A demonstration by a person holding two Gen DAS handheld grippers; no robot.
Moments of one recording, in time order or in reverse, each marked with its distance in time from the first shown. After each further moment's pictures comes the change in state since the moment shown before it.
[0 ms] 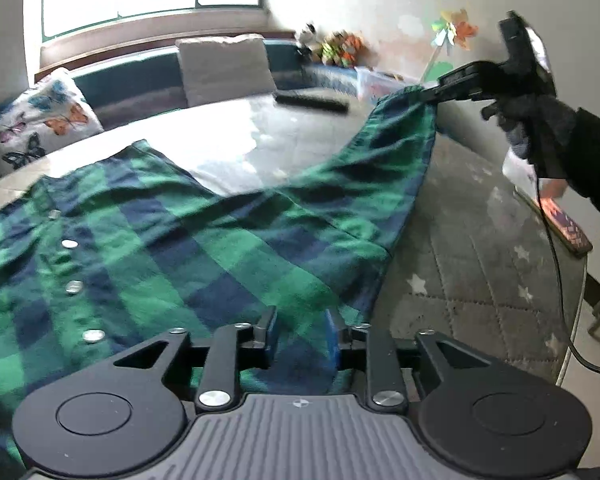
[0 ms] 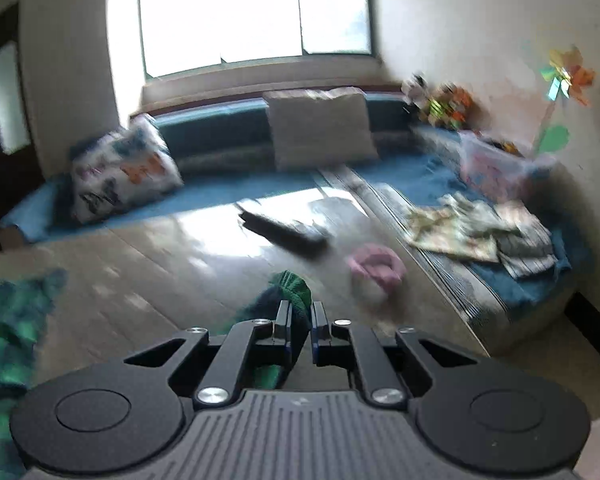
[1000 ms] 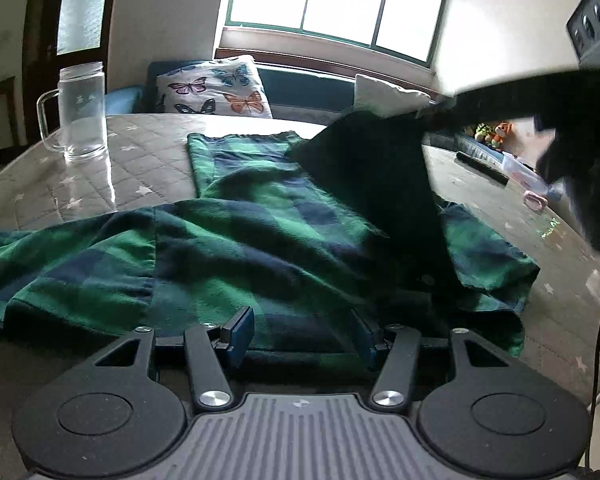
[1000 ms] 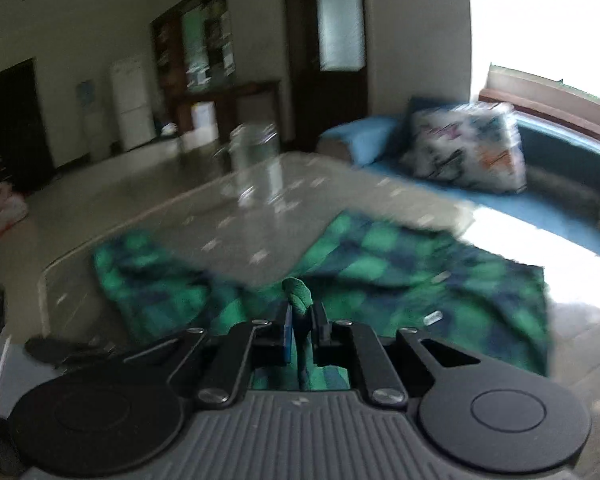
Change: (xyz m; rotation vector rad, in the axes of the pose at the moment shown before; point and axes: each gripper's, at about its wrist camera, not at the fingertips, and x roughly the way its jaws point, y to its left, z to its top) left arm -0.137 0.112 -0.120 -0.370 -0.128 0.304; right arm -0.107 0.397 -0.090 -0.530 0.149 0.782
